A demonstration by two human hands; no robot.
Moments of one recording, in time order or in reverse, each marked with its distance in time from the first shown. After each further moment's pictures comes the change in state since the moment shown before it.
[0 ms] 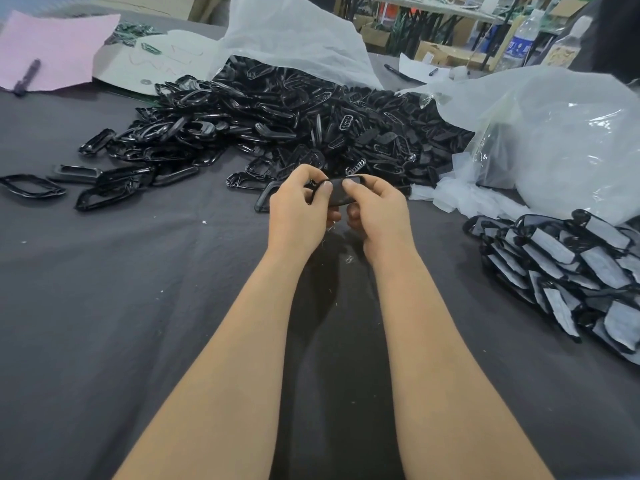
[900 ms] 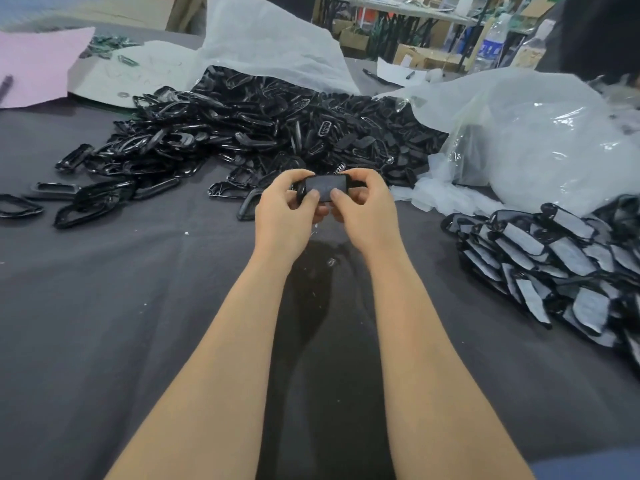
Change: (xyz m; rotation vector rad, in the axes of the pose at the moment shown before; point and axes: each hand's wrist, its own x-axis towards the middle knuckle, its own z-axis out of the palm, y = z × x) left_hand 0.000 0.003 0.003 -0.153 0.000 -0.045; right_hand -0.008 -0.009 -0.009 -0.386 0.025 -0.227
